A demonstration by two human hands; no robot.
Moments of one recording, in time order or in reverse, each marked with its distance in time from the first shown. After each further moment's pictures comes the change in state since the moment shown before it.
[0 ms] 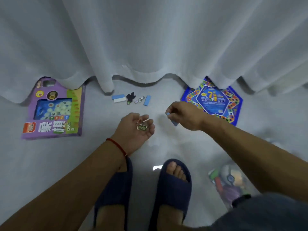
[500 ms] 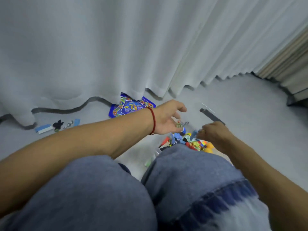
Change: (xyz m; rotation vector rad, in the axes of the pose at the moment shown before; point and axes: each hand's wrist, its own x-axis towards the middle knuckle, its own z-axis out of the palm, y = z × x) left_hand -0.107 -0.153 0.252 0.865 -0.652 -0.315; right_hand -0.332 0.096 -0.072 0.673 0.779 0.809
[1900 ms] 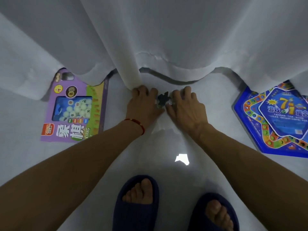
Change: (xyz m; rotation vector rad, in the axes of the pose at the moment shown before) left_hand -0.063 -0.094 -0.464 1.344 1.318 -0.051; right_hand 0.096 -0.095 0.536 -0.839 -0.301 -1.155
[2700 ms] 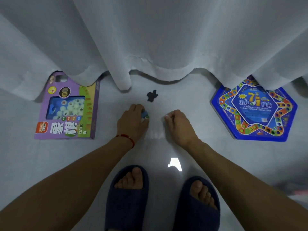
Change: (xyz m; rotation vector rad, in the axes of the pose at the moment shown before) left_hand -0.063 -0.002 0.024 -0.227 0.042 -0.012; right_hand -0.082 0.000 -0.019 0.671 -0.147 0.244
